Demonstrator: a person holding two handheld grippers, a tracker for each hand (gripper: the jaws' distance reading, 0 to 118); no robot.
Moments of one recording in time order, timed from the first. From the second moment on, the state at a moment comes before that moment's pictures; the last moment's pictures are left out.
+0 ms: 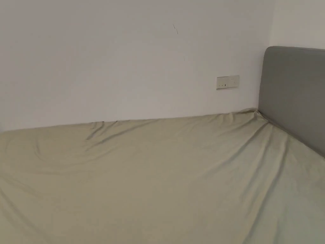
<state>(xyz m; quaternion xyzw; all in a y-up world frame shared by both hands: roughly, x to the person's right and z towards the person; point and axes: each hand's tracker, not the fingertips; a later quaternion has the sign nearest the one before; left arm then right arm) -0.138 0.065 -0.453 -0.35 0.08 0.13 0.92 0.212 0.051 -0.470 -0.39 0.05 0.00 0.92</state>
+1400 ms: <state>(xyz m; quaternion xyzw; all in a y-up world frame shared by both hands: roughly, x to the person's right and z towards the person) -0.117 0.041 -0.467 -0.43 0.10 0.03 0.90 0.201 0.038 -0.473 -0.43 0.02 0.02 0.90</state>
